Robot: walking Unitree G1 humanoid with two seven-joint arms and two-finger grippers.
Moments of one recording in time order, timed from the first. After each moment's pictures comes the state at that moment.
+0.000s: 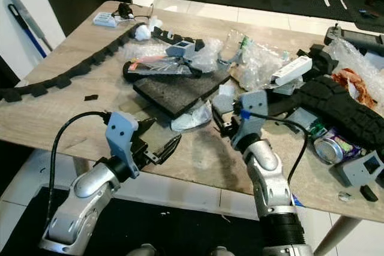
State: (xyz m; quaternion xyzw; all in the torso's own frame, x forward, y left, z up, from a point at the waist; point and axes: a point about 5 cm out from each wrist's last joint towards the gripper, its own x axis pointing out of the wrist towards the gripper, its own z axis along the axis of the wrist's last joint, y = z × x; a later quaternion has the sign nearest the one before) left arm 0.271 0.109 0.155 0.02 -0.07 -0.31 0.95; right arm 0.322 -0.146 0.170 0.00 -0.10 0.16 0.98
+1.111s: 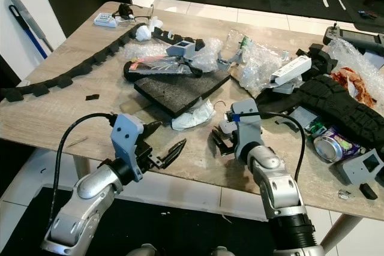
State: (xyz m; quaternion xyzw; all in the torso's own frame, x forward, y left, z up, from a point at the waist) left arm 0.268 0.105 0.152 0.03 -0.06 -0.33 0.94; right arm 0.317 -0.149 0.143 -0.04 0.12 0.17 0.98
